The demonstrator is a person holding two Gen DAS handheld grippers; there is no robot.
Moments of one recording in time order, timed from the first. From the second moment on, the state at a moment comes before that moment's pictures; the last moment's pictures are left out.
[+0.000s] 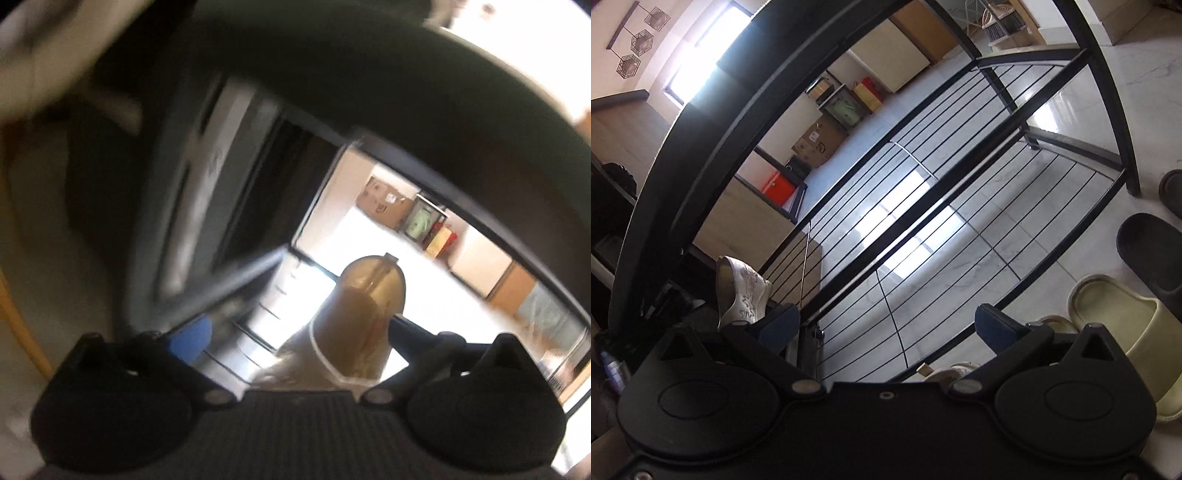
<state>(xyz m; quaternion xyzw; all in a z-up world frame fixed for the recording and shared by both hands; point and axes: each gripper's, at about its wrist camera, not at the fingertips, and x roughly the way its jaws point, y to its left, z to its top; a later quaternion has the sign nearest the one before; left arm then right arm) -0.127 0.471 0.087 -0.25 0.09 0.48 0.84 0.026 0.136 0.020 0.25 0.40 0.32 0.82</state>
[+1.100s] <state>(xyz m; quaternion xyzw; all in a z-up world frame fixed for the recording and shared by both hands) -0.152 0.319 -0.017 -0.23 0.34 0.36 0.84 0.027 0.137 -0.005 0.18 0.43 0.28 0.84</state>
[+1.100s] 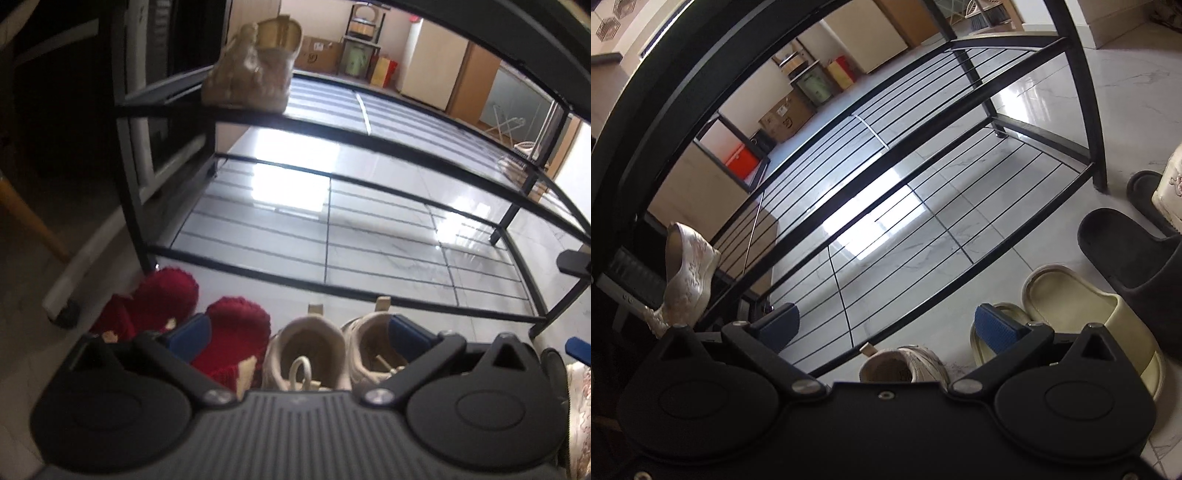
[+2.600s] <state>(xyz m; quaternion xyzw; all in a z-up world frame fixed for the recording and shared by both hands) -0.139 0.263 -0.036 -0.27 0.31 0.28 0.87 0.109 -0.106 -0.063 0.01 0.42 0.05 0.91</state>
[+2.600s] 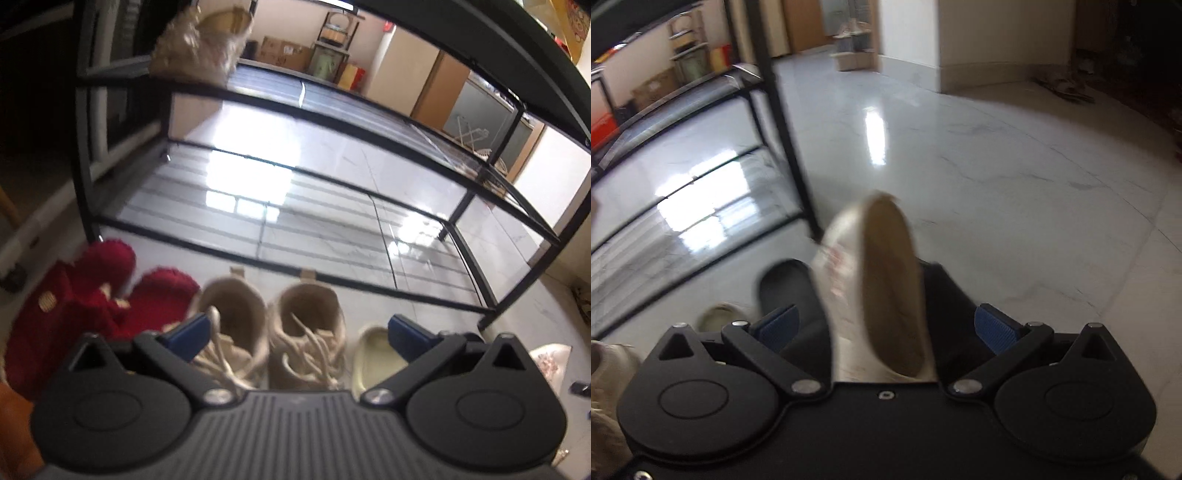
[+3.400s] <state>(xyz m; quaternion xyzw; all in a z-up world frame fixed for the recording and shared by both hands) -0.134 0.269 -0.048 -0.27 0.34 0.27 0.86 0.126 -0.089 -0.131 0.04 0.47 0.12 0.87</state>
